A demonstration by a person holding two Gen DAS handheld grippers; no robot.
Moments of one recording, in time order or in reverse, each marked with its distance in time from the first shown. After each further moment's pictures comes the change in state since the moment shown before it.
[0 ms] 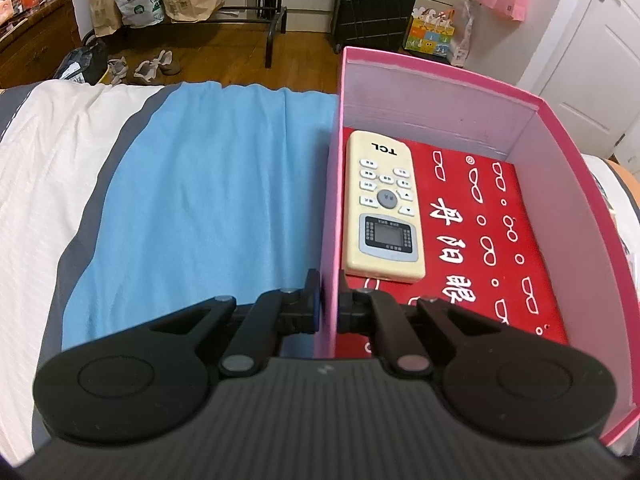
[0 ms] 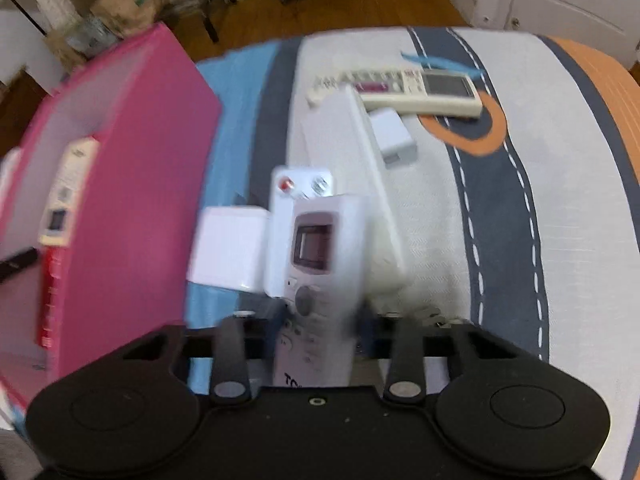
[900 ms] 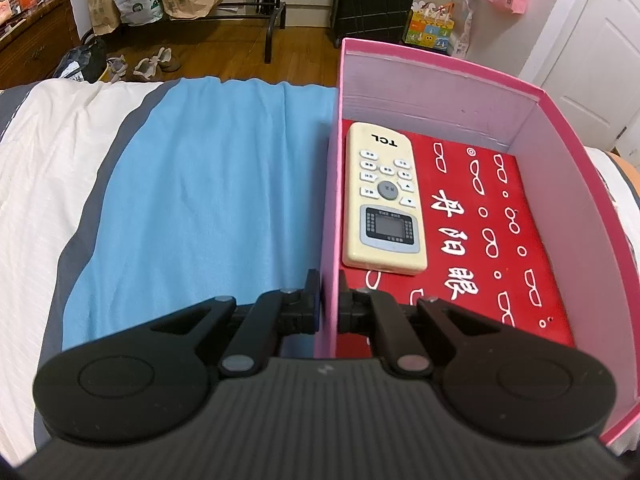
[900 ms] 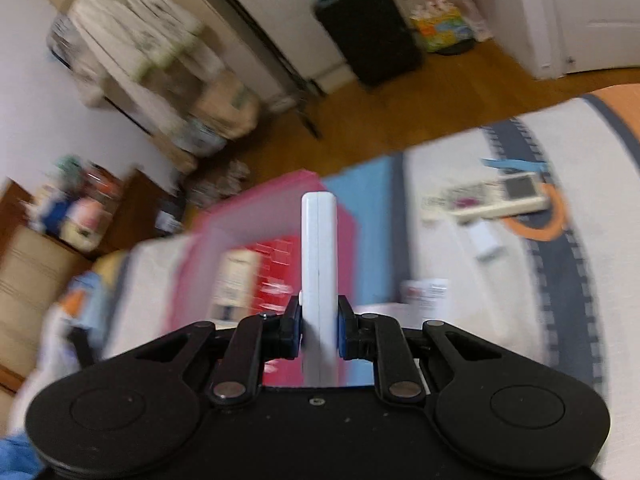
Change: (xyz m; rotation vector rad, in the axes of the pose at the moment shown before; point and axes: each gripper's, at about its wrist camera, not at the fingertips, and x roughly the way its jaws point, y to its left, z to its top) left arm 0.003 0.000 -0.004 0.006 0.011 0.005; right arm -0.086 0.016 0.017 0.086 -0.239 0.415
